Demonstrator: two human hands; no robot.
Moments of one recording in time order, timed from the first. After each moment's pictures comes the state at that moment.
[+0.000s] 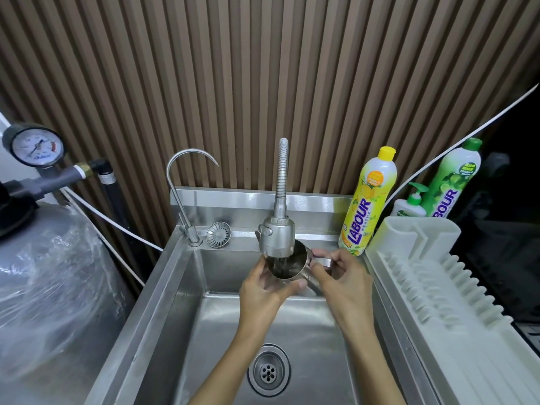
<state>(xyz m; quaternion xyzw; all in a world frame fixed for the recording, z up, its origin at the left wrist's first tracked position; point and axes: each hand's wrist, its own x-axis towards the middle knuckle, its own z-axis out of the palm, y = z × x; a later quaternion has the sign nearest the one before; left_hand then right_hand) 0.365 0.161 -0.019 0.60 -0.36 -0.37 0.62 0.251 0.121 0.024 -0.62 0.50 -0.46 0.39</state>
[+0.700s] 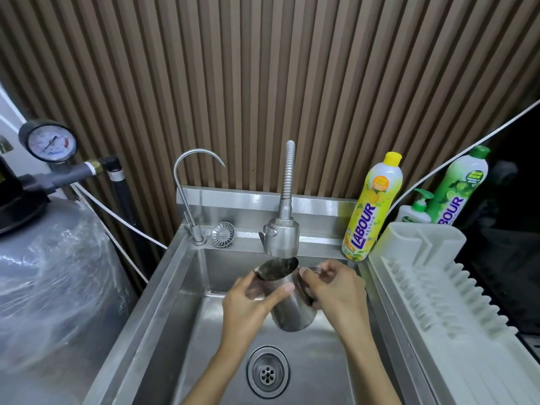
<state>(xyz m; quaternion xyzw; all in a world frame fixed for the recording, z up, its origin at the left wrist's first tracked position) 0.380 0.184 -0.024 0.66 -0.36 -0.31 0.58 0.257 0.125 0.028 -0.65 0.57 -0.34 0.36</state>
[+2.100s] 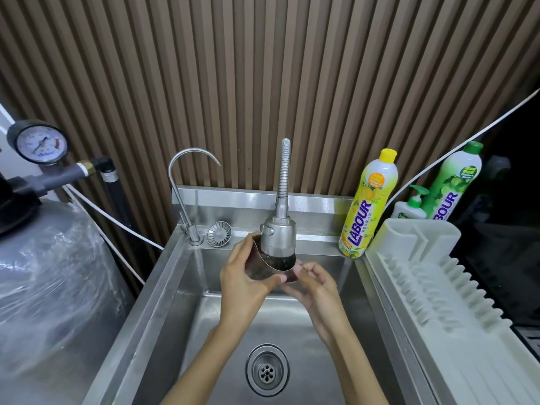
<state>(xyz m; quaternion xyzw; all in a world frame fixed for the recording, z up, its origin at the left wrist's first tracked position) 0.389 0.167 0.003 0.65 -0.45 -0.17 0.59 0.270 0.110 -0.019 -0.42 0.32 -0.43 0.73</state>
